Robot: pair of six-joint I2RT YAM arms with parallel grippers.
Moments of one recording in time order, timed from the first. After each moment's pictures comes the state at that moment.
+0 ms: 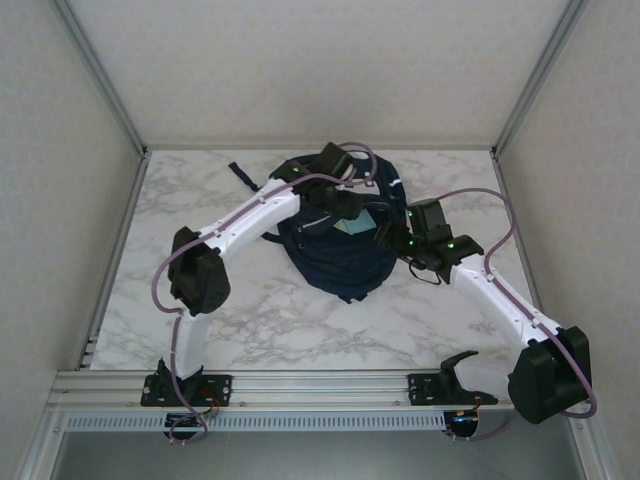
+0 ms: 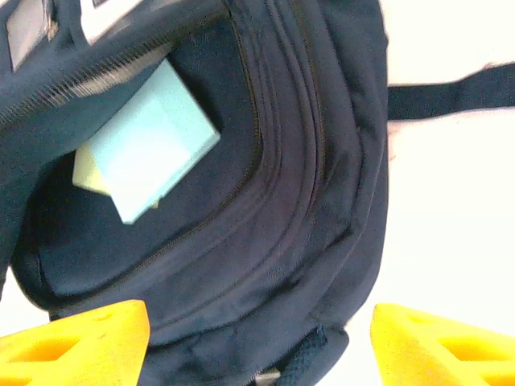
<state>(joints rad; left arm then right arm) -0.74 2.06 1.98 -0.89 0.02 -0.39 0.43 1.21 0.91 -0.58 -0.05 0.77</state>
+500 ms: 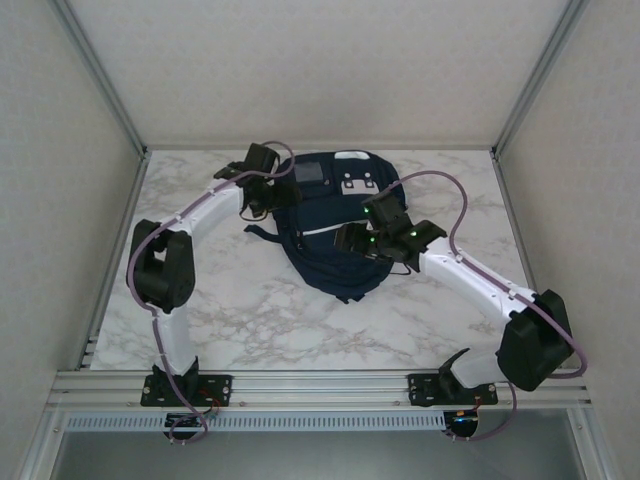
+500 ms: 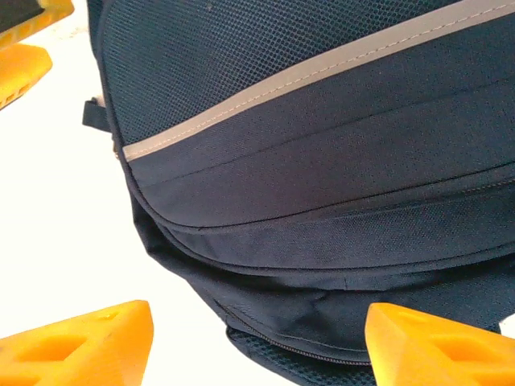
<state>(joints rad) -0.40 1.94 1.55 -0.63 0.16 -0.63 0.65 1.41 1.10 -0.61 -0.06 0.74</state>
